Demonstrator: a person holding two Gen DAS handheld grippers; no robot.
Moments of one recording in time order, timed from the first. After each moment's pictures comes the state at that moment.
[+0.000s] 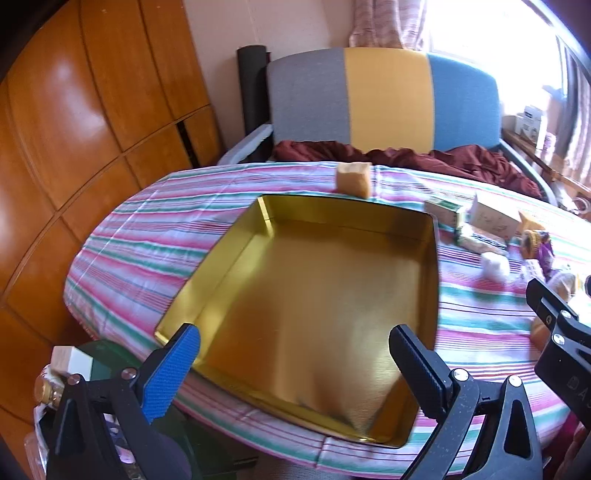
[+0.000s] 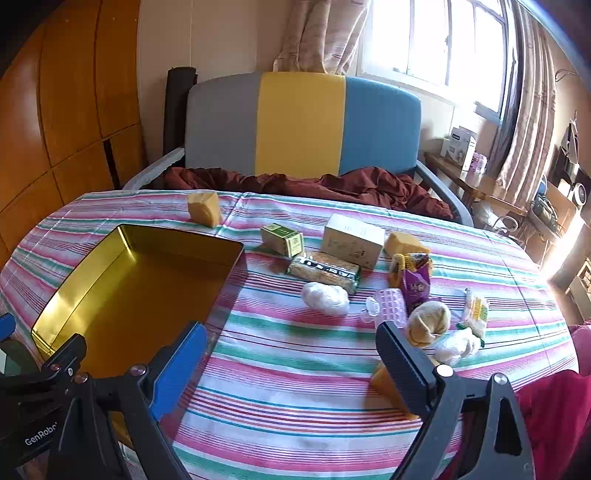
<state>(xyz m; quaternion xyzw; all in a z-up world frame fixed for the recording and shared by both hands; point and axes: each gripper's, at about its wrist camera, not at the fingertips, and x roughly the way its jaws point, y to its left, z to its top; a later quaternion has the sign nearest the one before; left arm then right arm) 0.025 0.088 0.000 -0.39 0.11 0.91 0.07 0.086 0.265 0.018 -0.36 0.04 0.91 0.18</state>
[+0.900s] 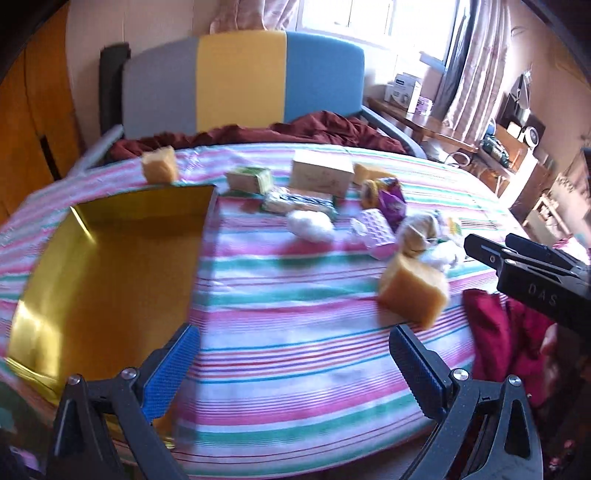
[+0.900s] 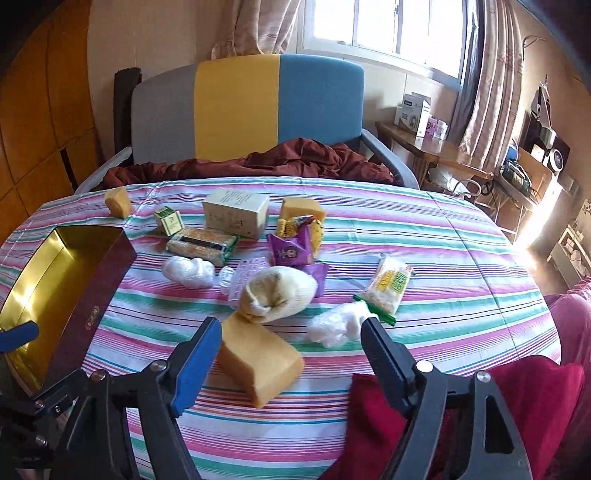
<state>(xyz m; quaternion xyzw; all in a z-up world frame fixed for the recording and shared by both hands) 0.074 0.212 -0.031 -0.43 0.09 0.84 0.33 0.148 0.420 0.002 -0.40 0.08 0.89 0.21</state>
